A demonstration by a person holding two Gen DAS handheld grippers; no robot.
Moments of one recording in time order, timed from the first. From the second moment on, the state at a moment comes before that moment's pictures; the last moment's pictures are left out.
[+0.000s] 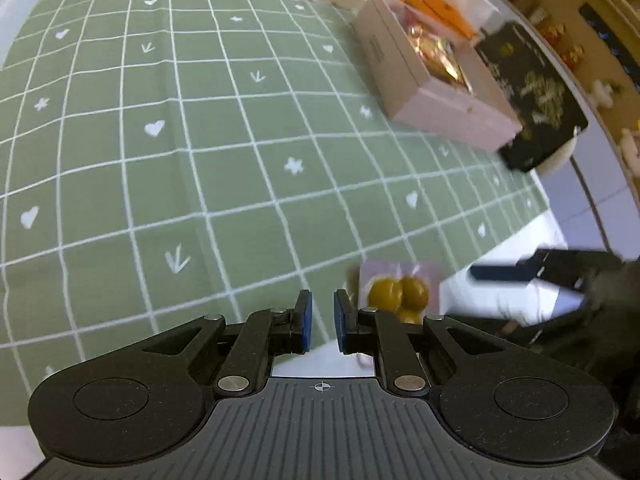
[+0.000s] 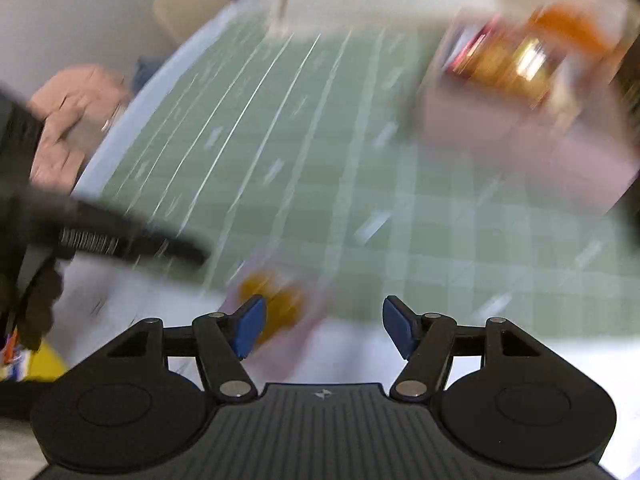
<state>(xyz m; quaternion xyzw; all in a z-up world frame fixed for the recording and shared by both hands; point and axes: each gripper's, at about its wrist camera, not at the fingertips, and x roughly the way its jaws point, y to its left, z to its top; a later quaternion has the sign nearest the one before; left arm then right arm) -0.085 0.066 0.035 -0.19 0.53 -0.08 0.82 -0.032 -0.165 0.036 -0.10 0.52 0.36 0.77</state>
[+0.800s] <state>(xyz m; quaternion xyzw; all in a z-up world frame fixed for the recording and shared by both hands) -0.075 0.055 0.062 -0.19 0.47 -0.07 0.86 -0.014 -0.176 0.112 -0.09 0.42 0.25 0.87</state>
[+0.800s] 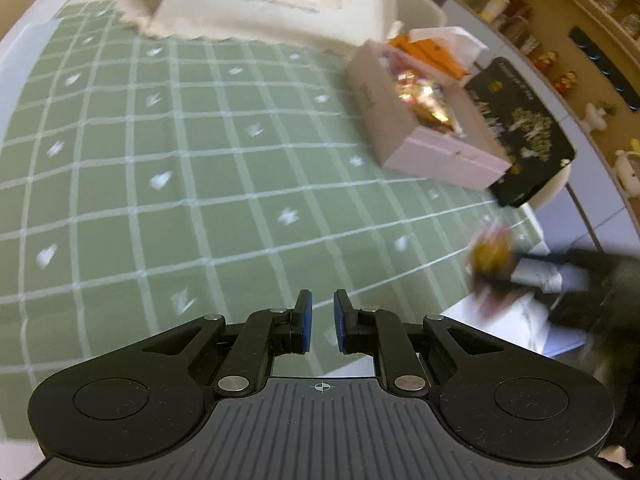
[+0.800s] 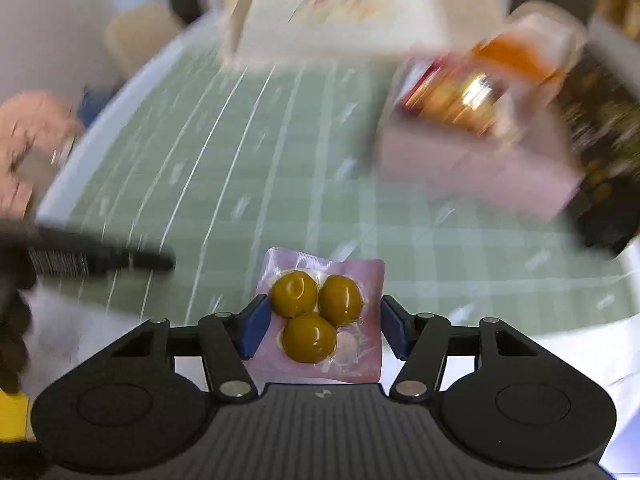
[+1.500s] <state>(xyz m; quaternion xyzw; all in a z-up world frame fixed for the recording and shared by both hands) -0.008 -0.025 0.040 -0.04 0.39 -0.04 0.92 0.074 -0.240 0.064 -0.01 0.39 0.16 0.91</state>
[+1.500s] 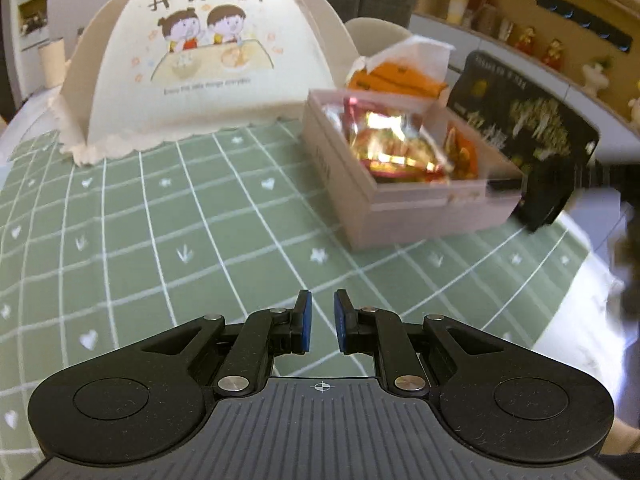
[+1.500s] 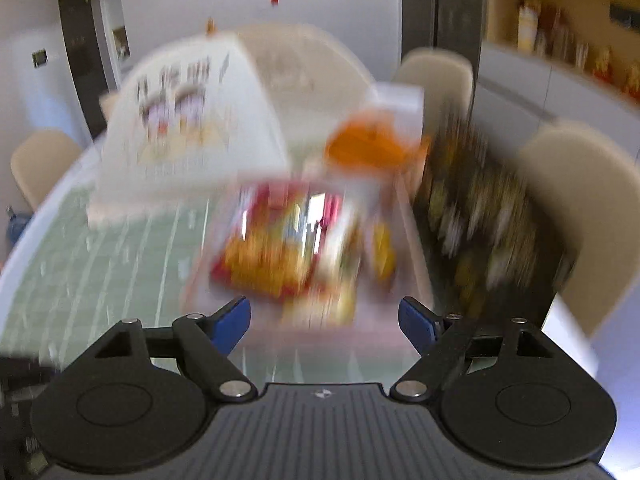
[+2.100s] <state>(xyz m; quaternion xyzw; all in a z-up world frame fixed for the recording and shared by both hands) -0.001 -0.059 -0.004 -0.01 0.32 0.00 0.95 0.049 -0.218 -0.015 -0.02 0.36 0.11 0.93</state>
